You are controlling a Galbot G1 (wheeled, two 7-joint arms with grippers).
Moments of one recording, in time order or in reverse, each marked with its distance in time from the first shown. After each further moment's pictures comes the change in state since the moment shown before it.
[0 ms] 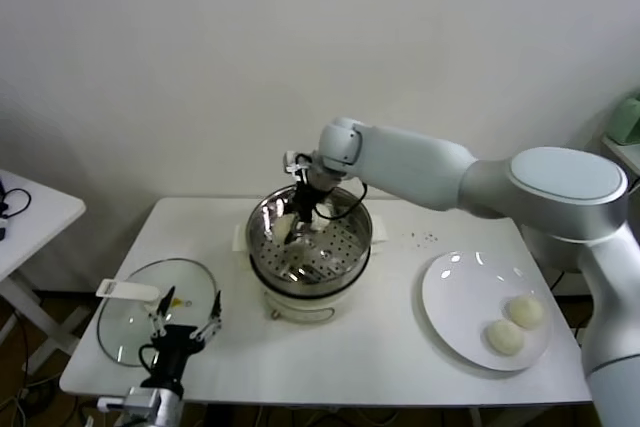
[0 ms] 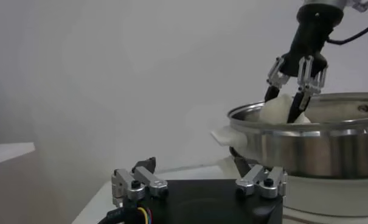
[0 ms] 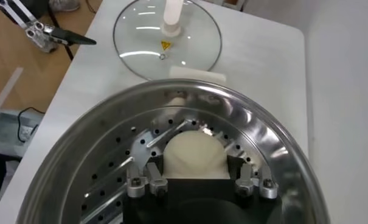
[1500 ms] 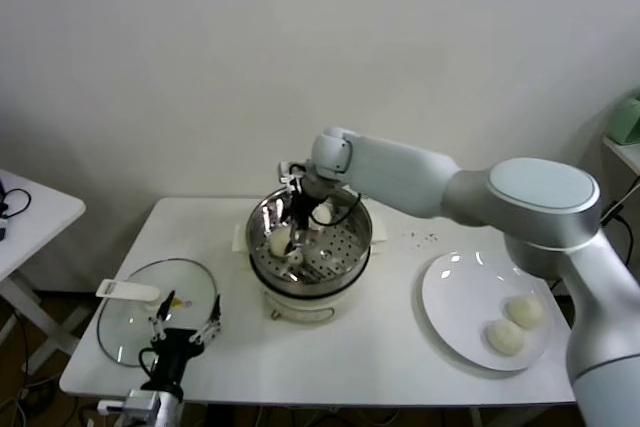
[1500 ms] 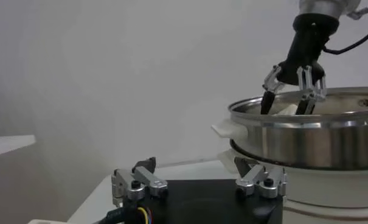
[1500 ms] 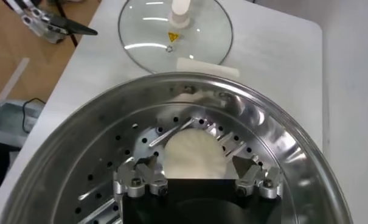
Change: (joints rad) left arm 0.002 -0.006 -0.003 0.014 -0.006 -0.005 0.003; right arm 0.014 -0.005 -0.009 -0.006 -0.028 0.023 -0.055
